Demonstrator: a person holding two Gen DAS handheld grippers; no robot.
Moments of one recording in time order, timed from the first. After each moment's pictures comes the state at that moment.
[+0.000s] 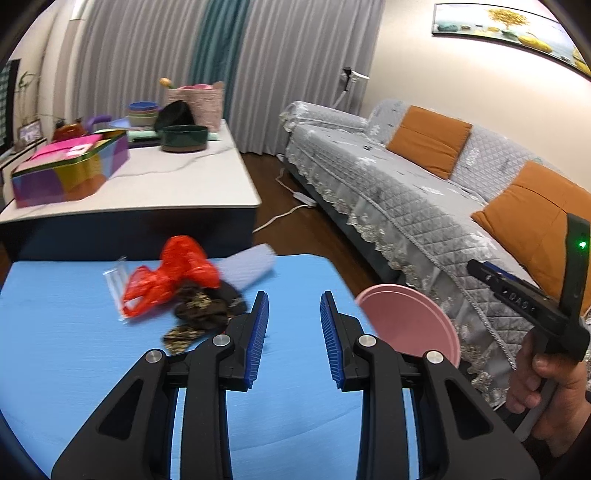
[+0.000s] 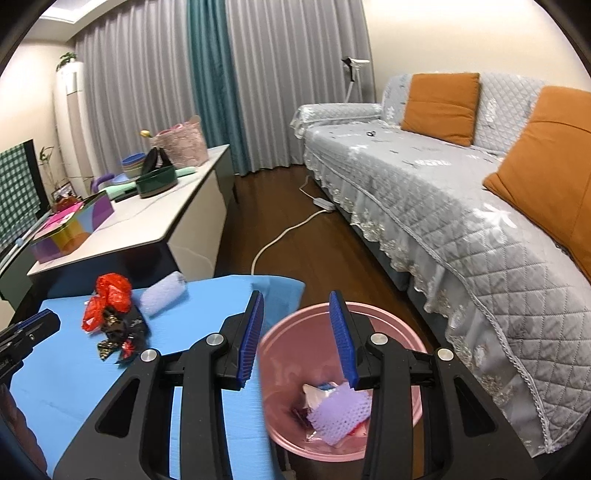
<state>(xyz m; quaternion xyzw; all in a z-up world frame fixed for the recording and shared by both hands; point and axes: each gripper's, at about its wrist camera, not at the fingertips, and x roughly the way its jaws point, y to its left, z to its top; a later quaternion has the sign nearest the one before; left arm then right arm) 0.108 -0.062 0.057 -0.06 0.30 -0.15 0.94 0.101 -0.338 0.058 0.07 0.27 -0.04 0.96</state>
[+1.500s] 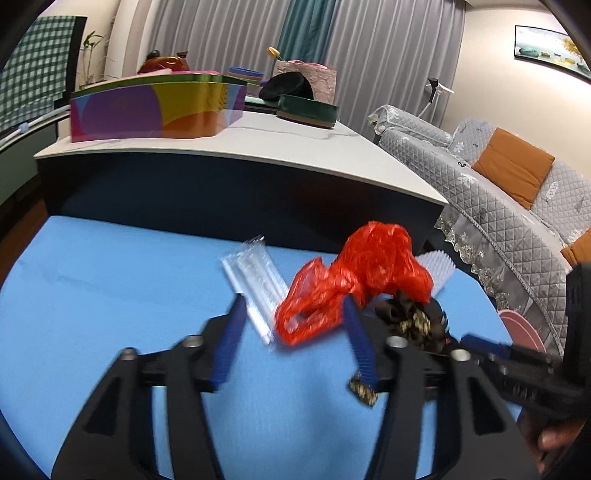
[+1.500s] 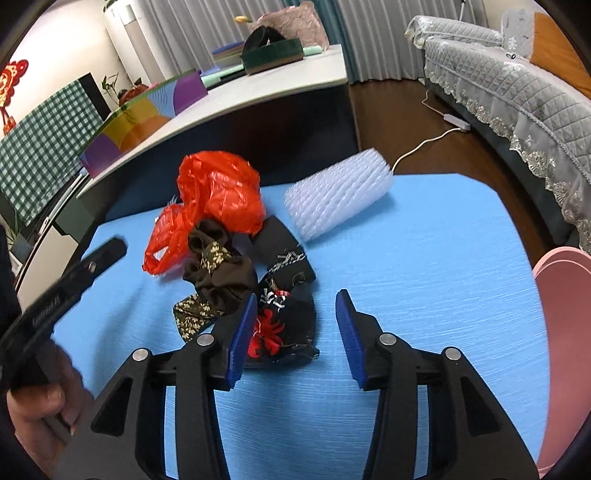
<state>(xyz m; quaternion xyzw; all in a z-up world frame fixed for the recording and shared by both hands) 0.201 0.080 -0.028 -0.10 0.31 -0.04 0.94 0.219 -0.144 -0.059 0.08 0.43 0.16 0.89</state>
